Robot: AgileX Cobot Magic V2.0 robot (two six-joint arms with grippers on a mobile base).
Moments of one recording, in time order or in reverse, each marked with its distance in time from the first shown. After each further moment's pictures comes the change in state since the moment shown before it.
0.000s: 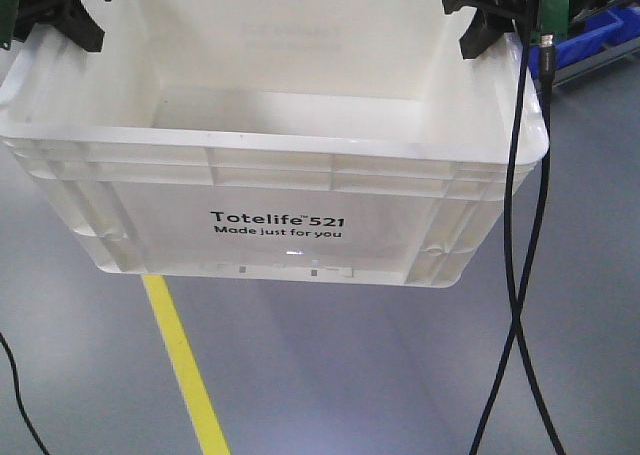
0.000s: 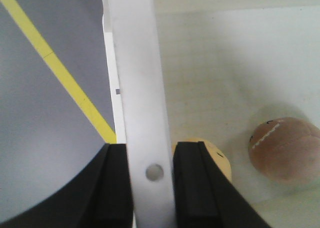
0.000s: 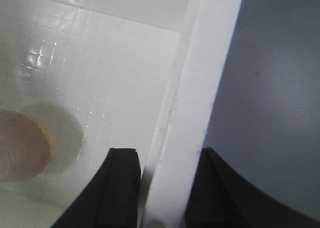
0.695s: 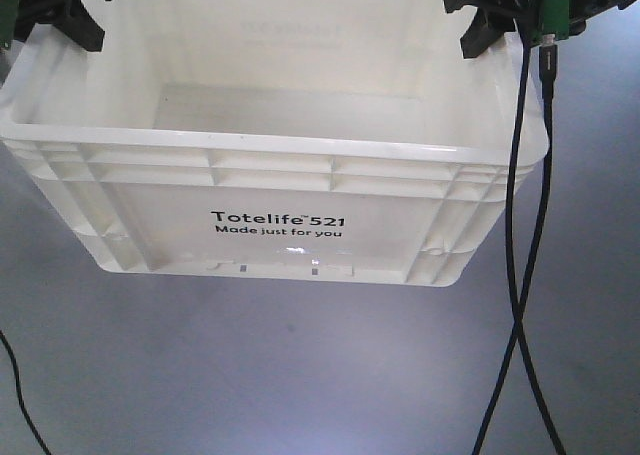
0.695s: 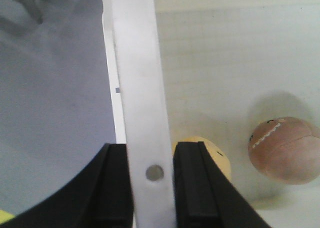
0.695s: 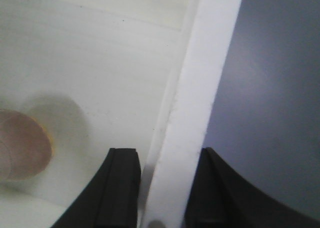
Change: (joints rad) left arm 0.000 0.000 0.000 0.000 0.000 0.000; right arm 0.000 0.000 0.000 0.000 0.000 0.000
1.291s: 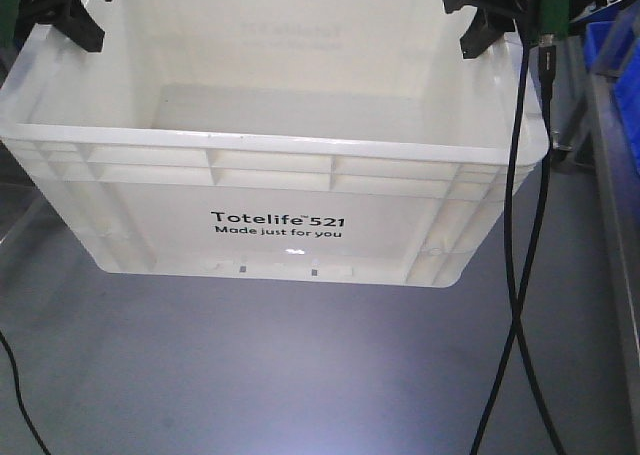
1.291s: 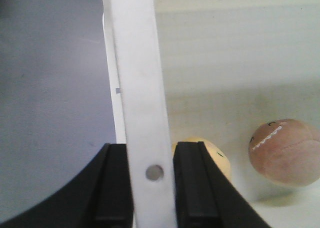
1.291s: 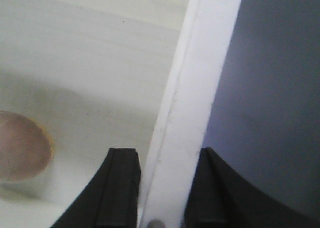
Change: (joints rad) left arm 0.000 0.000 0.000 -0.001 0.000 0.000; right arm 0.000 0.000 0.000 0.000 0.000 0.000
